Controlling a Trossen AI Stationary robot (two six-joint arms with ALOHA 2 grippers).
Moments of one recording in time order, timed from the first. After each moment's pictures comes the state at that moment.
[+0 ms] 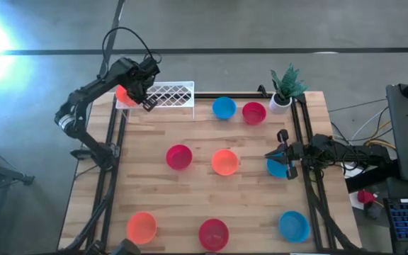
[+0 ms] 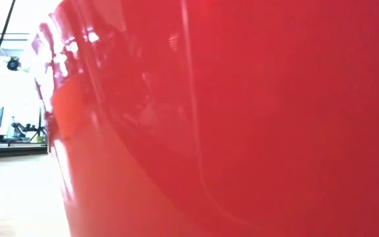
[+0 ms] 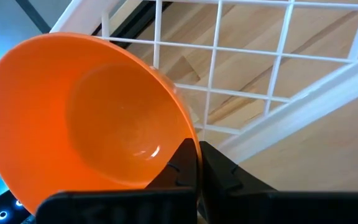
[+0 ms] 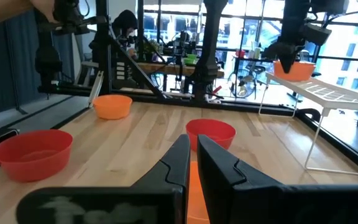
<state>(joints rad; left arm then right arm) 0.86 1.53 1.48 -1.41 -0.25 -0.03 0.00 0.02 0.01 0.03 -0.13 -0.03</state>
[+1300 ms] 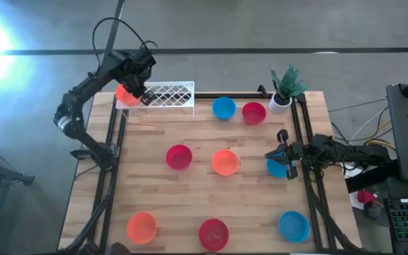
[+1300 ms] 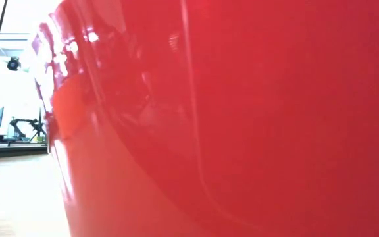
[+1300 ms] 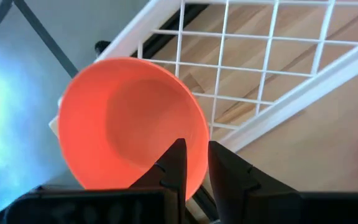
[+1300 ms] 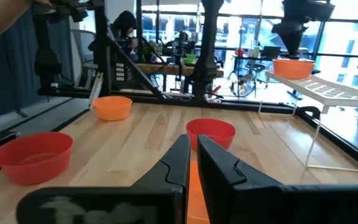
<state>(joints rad) 0.86 1.52 1.65 -1.50 -0.26 -0.01 0.00 0.02 0.01 0.03 -0.12 -0.01</state>
